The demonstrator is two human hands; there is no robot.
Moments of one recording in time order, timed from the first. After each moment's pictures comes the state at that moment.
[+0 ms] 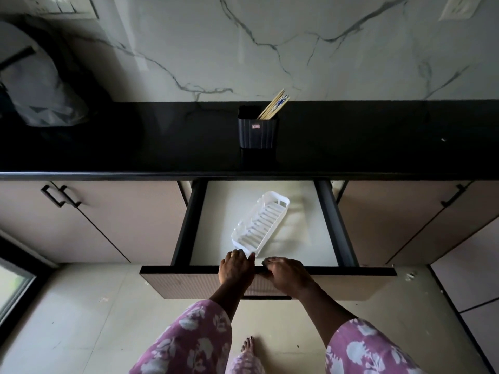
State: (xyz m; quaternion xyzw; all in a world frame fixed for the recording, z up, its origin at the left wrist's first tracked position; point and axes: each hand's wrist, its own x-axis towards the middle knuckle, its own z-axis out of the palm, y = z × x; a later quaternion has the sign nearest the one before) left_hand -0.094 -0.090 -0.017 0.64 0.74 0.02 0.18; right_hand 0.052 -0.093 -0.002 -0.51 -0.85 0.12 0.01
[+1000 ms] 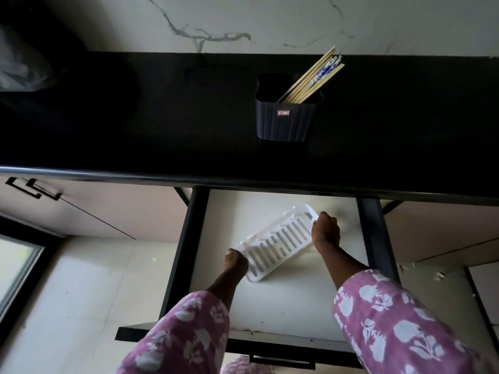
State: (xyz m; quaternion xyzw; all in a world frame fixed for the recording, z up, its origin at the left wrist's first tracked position) left_hand -0.136 0.076 -0.062 0.30 0.83 0.07 0.46; right_hand 0.058 0.162 -0.056 -0.82 -0.52 0.23 0.06
